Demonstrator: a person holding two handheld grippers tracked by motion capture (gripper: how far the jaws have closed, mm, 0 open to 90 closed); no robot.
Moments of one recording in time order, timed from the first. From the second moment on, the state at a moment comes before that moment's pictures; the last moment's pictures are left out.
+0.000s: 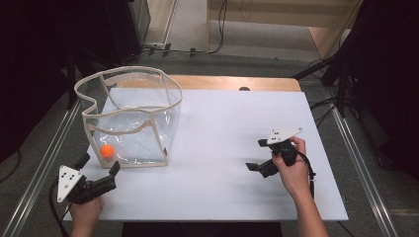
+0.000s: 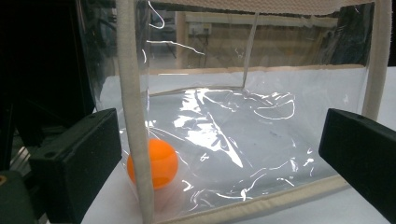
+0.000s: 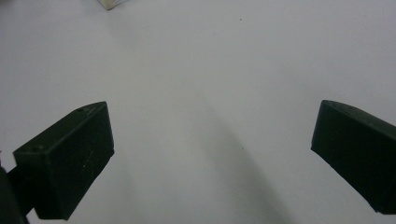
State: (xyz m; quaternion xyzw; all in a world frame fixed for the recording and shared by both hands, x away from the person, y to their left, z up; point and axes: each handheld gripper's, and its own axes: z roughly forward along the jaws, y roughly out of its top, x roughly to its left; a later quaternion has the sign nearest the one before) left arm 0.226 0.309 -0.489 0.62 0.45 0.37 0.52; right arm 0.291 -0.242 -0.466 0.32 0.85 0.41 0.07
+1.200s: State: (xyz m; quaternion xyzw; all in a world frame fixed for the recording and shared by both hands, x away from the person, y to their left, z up) left arm 0.226 0.306 -0.489 0.63 0.45 0.38 0.51; right arm 0.236 -0.331 -0.493 0.37 0.78 0.49 0.11
